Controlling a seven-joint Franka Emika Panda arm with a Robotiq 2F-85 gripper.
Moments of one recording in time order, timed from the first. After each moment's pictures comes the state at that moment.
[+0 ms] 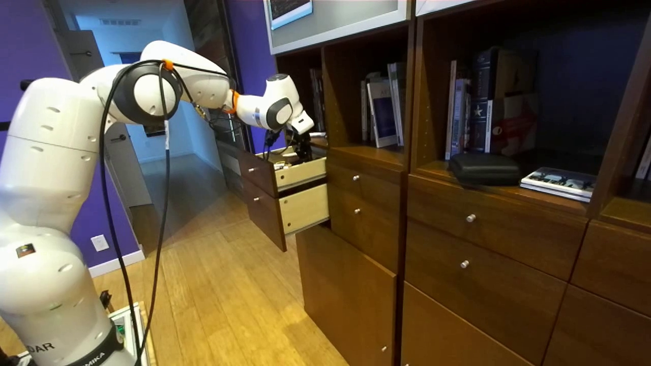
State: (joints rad) arm 0.27 0.48 0.08 -1.52 0.08 2.51 1.16
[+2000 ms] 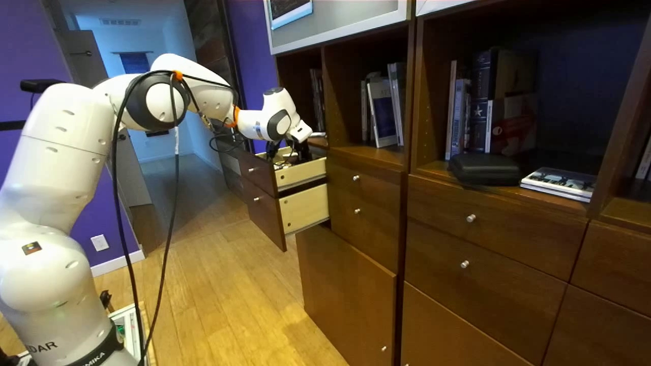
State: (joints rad) arm 0.34 0.55 0.03 -1.50 0.00 2.59 1.13
